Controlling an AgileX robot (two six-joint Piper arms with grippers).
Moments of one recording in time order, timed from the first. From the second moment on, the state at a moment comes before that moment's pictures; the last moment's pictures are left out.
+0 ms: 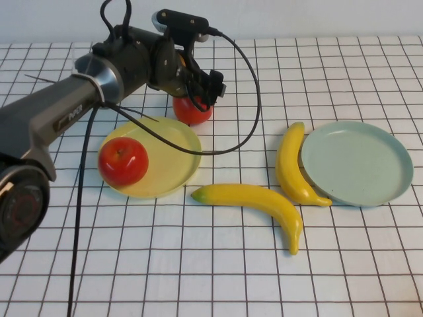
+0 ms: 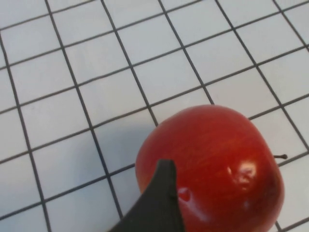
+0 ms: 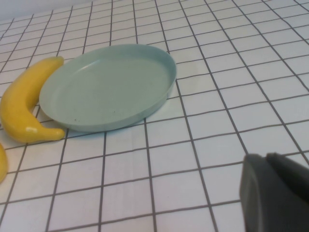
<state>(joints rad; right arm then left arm) 0.00 -0.02 0.03 -0.02 0.36 0.23 -0.47 2.19 -1.90 0.07 0.55 -0.03</state>
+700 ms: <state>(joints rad) 0.00 -0.02 0.03 -0.02 0.36 0.23 -0.47 2.28 -1.90 0.07 0.47 -0.06</state>
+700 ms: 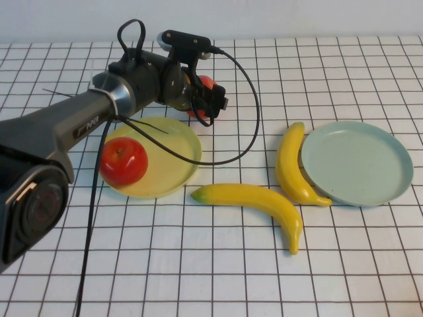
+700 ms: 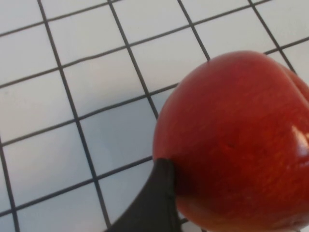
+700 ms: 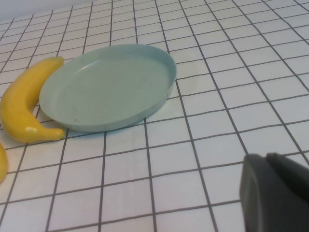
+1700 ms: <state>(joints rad) 0.00 -0.02 0.03 -0.02 0.36 0.23 -0.47 2.10 -1.90 0.06 0.70 -0.01</state>
